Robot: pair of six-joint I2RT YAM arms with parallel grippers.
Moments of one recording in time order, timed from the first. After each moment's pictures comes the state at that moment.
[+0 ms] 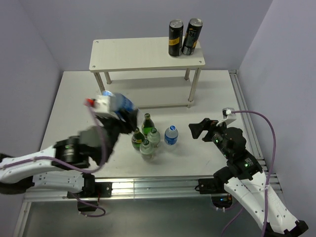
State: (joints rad) left arm -1.52 1.02 1.24 -0.45 -1.15 -0.53; right arm 0.47 0.40 0.57 -0.42 0.09 0.53
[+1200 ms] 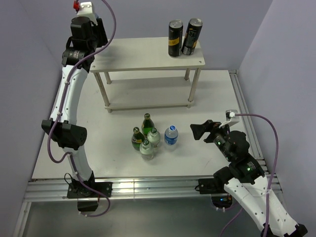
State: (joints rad) left arm -0.21 1.91 2.33 -0.55 -0.24 -0.13; right arm 0.47 0.34 0.56 -0.42 0.10 0.53
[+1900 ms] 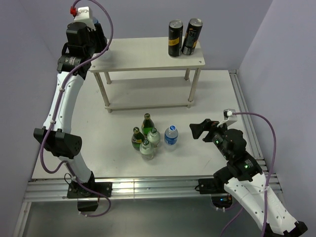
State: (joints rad) left arm -0.20 1.76 2.13 -0.51 -0.15 -0.19; right arm 0.47 0.38 0.55 -0.40 0.12 0.53
